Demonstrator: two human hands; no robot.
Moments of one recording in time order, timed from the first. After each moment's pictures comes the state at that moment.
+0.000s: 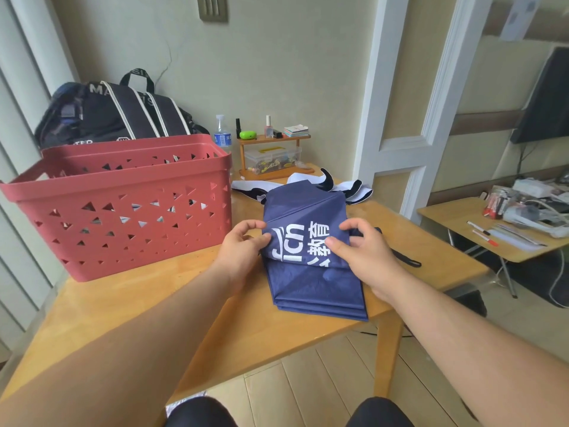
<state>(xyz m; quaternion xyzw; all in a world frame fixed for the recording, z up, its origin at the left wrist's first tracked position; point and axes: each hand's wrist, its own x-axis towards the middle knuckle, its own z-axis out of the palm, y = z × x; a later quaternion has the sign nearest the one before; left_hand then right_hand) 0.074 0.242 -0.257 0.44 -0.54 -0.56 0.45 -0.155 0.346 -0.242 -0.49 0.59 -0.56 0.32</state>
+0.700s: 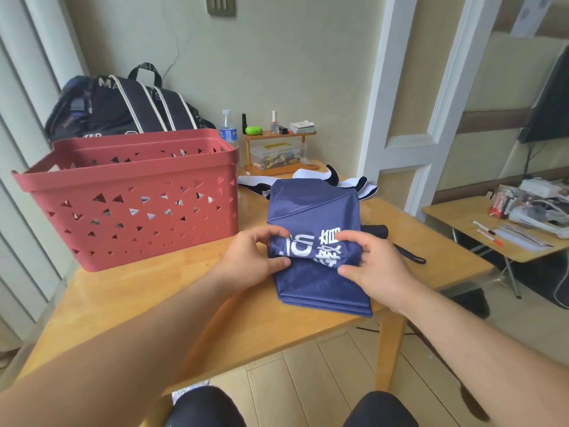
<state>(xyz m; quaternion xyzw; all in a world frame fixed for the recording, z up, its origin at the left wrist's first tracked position) 0.089 0.273 -0.253 0.39 -0.76 -0.37 0.37 -0.158 0.372 -0.255 -0.58 0.62 -0.47 0.25</state>
